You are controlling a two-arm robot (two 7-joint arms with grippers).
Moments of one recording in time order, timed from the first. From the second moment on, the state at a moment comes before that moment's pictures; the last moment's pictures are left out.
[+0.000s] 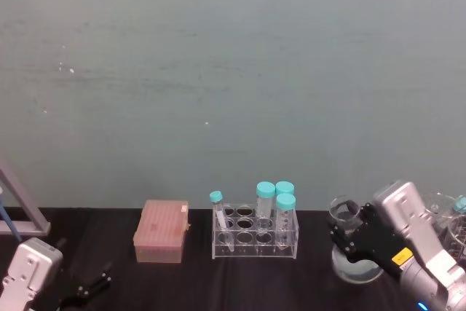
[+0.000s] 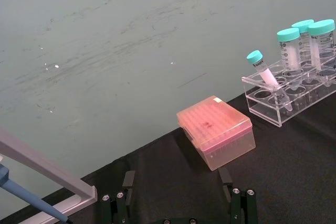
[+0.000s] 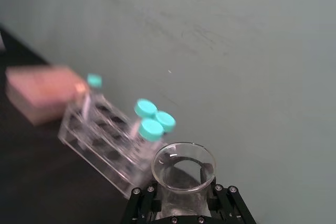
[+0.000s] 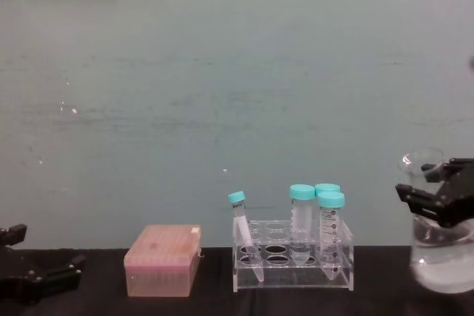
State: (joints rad) left arm -0.20 0.60 0.45 -1.41 -0.25 -0.12 0.03; right arm 0.32 0.47 -0.36 -1.47 0.02 0.08 0.20
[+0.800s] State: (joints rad) left arm -0.20 0.60 0.45 -1.41 -0.25 -0.12 0.03; right arm 0.28 0.35 -0.25 -1.49 0.27 0.20 0.31
